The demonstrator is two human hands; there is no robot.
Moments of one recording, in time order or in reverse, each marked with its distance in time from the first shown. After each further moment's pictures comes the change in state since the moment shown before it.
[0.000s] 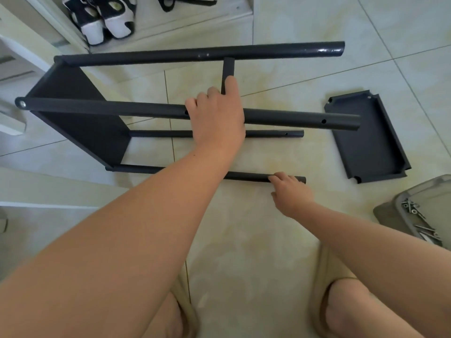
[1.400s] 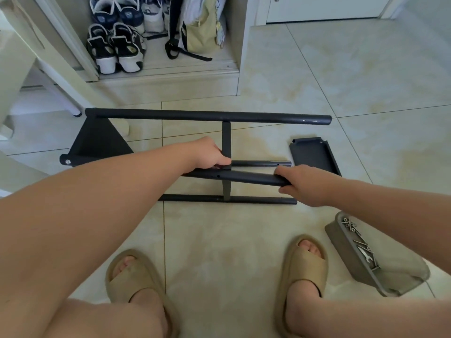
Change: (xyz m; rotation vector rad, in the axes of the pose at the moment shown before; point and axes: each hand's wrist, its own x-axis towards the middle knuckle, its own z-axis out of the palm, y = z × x) left_hand -0.014 -0.045 -0.052 -0.623 -0.820 -0.133; right_hand -0.112 0.006 -0.189 -0.089 -0.069 -0.138
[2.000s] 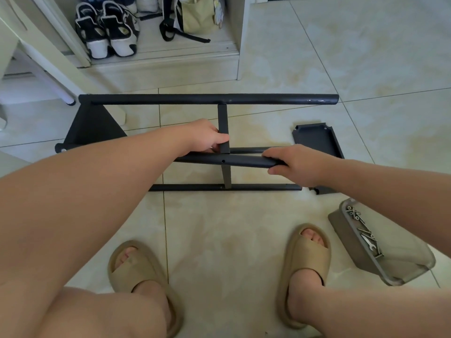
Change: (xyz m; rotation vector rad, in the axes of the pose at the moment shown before) left_hand 0.009 0.001 -0.006 -0.029 0.012 0.054; right_hand 0.022 -0.006 -0.007 0.135 0.030 -0.076
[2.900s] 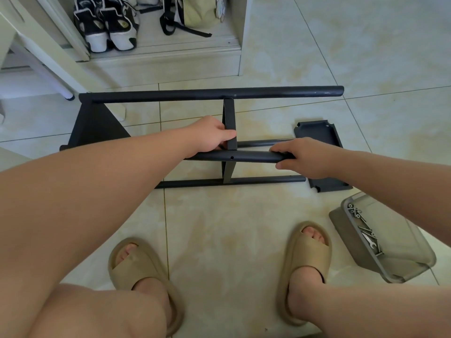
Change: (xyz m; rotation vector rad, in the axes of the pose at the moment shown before) left_hand 0.010 -0.007 0.011 -0.133 0.057 0.081; right_hand 0.005 0.013 -0.005 0.043 0.005 0.049
